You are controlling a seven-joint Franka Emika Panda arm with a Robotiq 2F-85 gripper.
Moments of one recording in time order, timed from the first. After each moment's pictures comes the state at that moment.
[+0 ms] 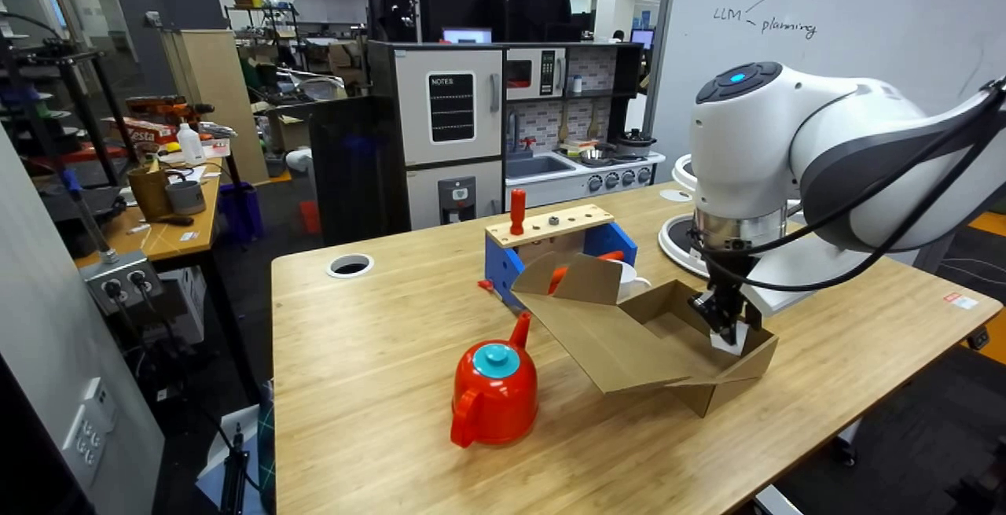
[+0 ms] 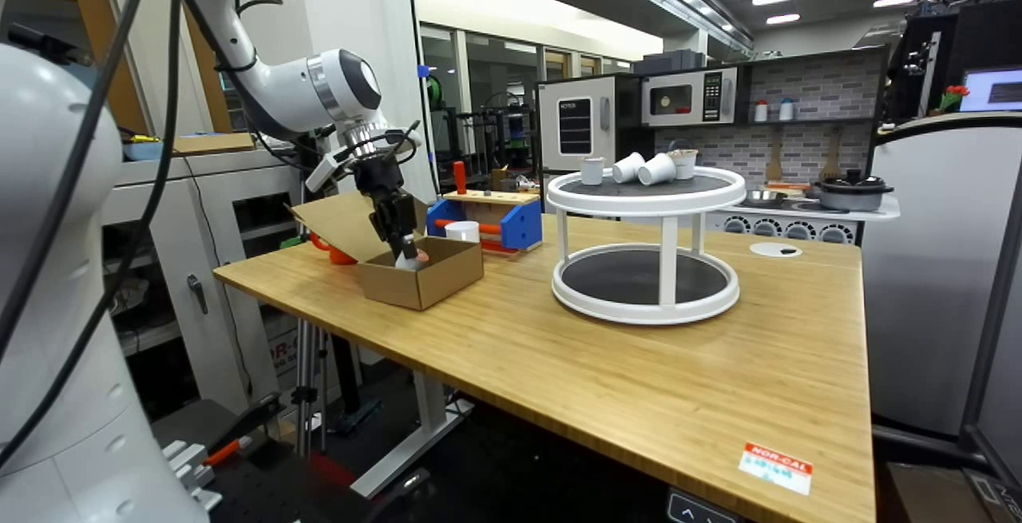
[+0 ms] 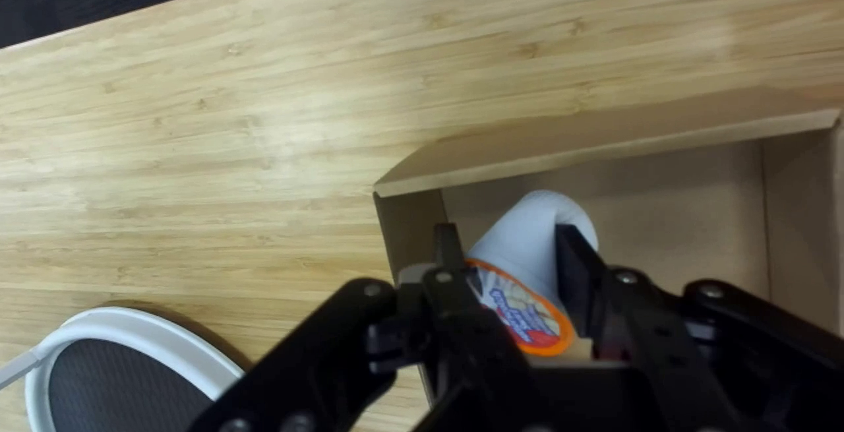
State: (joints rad) arm 0.24 0.15 0.15 -2.31 -0.41 2.23 0.90
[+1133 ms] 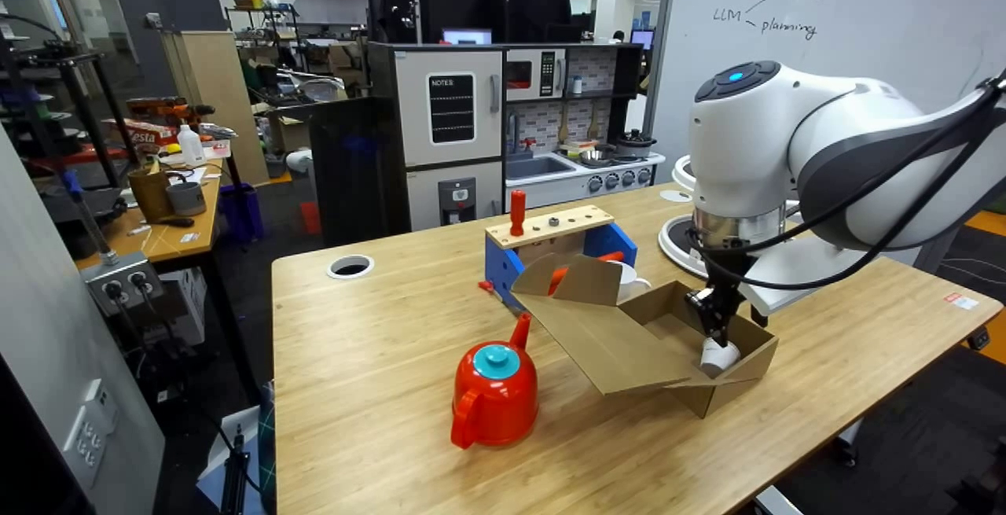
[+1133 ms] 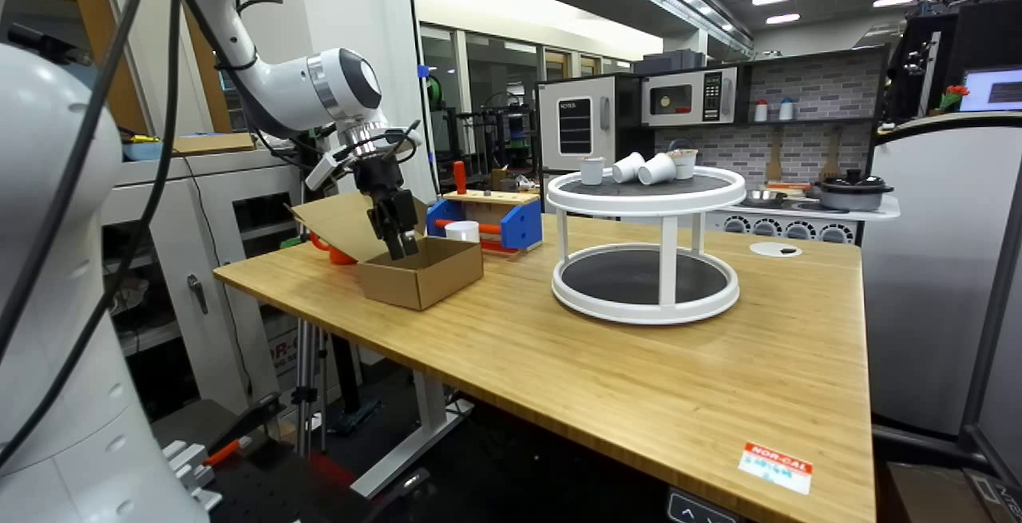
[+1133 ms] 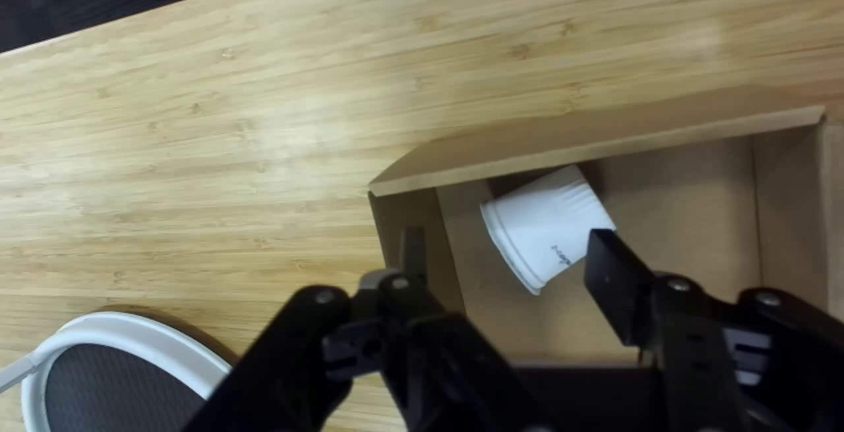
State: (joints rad) arm 0.24 0.15 0.15 -2.31 -0.40 2.23 0.90
